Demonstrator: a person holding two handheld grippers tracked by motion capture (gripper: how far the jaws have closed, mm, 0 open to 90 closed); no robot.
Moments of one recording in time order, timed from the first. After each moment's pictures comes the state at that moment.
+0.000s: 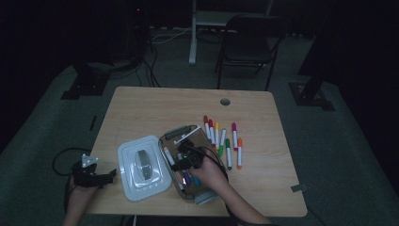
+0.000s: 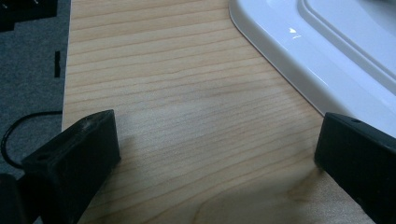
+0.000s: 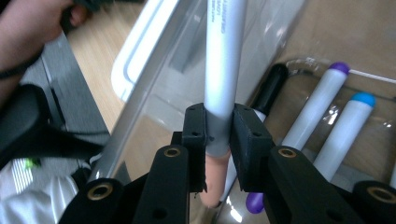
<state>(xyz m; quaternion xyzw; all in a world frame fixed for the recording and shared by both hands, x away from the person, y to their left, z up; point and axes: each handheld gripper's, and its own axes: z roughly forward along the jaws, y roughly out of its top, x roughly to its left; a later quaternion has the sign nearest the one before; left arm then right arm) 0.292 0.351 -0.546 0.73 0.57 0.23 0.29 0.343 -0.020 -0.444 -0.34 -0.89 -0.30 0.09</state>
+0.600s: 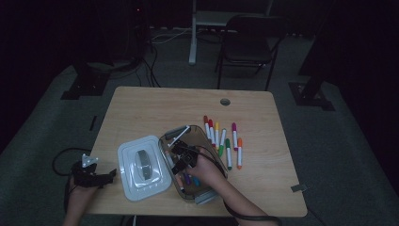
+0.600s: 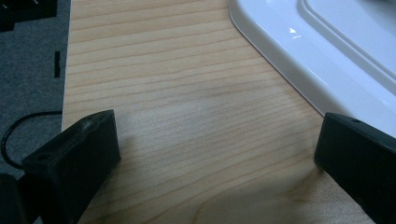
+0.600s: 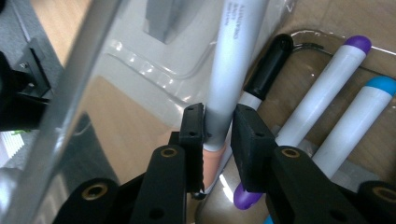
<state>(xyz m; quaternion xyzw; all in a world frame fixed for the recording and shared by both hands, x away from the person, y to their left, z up) 0.293 0.351 -0.546 0.73 0.57 0.23 0.29 0.357 -0.002 -0.462 -0.33 -0.91 -0.21 0.10</state>
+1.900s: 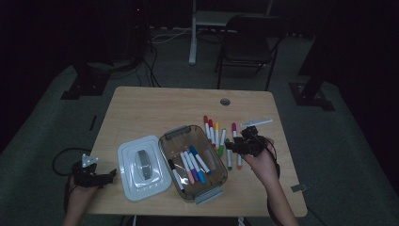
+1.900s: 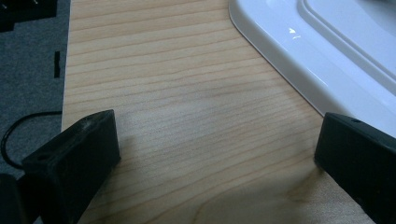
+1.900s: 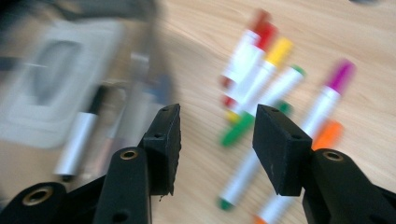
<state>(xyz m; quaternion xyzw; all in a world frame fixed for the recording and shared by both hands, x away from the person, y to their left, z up) 0.293 0.351 -0.546 0.73 0.57 0.23 0.29 0.357 -0.197 -0.416 -0.47 -0.80 -0.36 -0.09</state>
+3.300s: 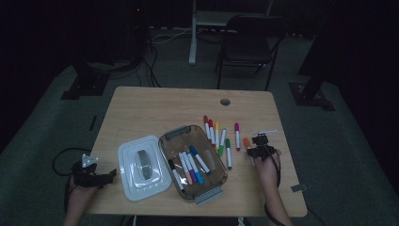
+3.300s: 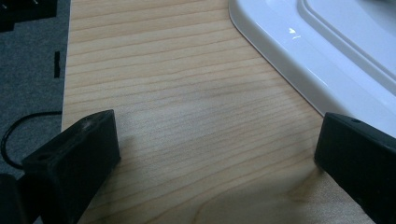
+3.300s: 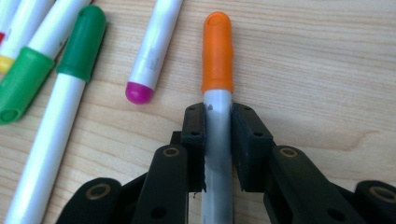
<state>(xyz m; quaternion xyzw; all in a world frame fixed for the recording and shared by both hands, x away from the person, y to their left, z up) 0.293 0.351 -0.546 0.73 0.57 0.23 0.29 0.396 -0.253 -0.519 -0.63 -0.73 -0.23 -0.12</state>
